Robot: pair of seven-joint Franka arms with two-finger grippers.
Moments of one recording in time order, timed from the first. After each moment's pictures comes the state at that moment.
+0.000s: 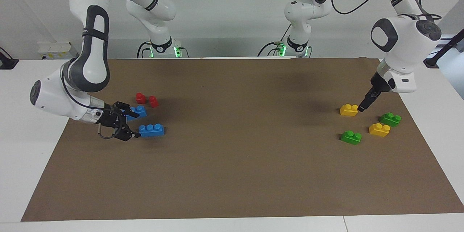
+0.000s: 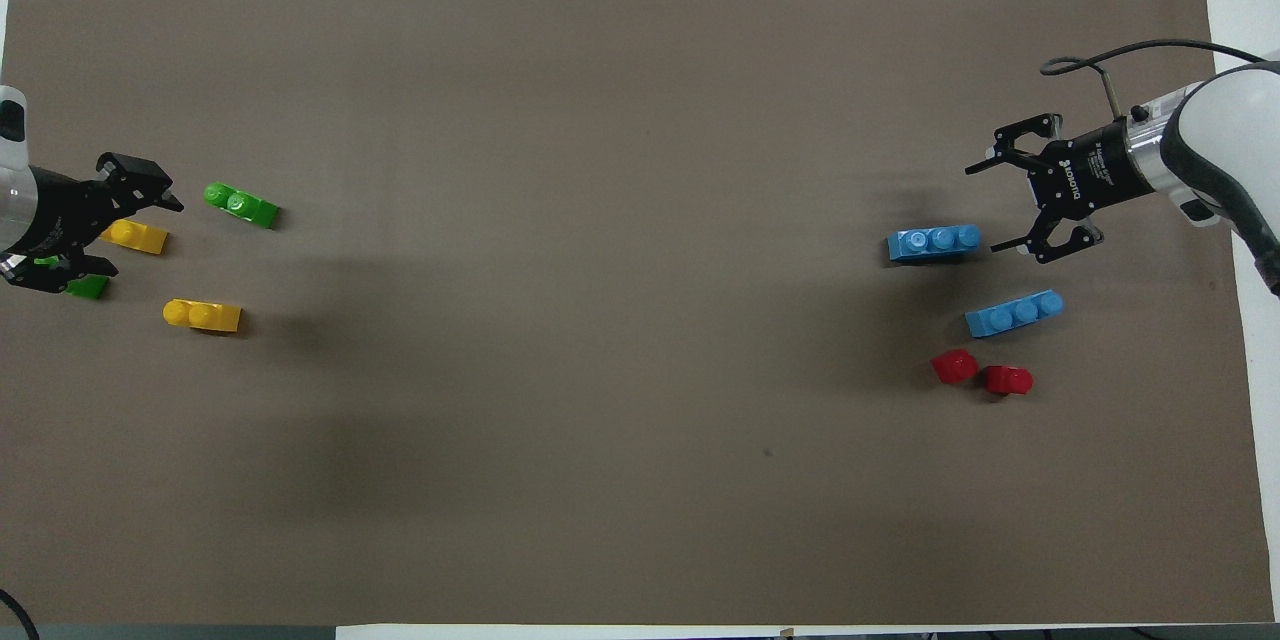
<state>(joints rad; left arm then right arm) 0.17 0.11 -0.06 -1.90 -0.03 2.04 -0.61 -0.21 0.42 0.04 -1.67 0.53 1.81 0.95</state>
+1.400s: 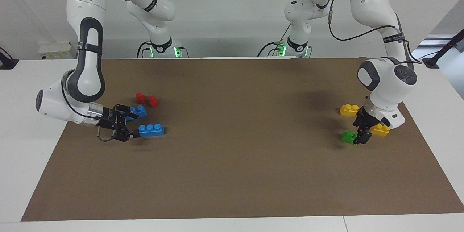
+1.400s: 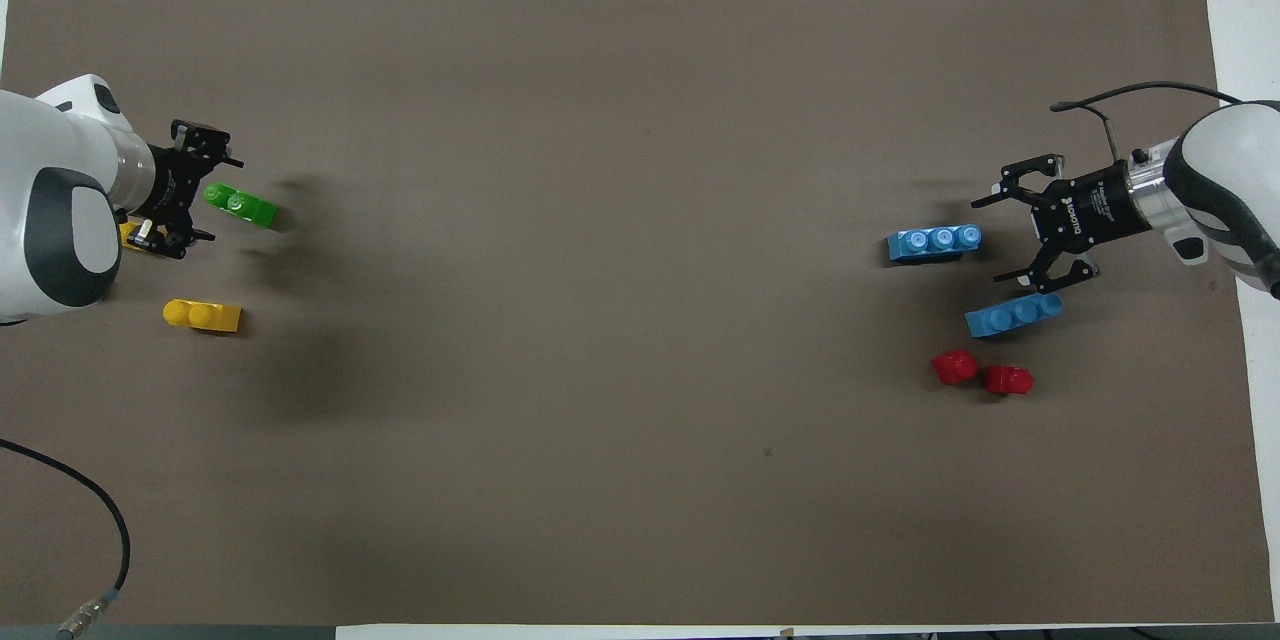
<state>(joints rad) 0.15 0.38 -0.07 -1.86 -0.03 2.33 -1.03 -0.28 0.45 0.04 -1.81 0.62 1.92 0.89</state>
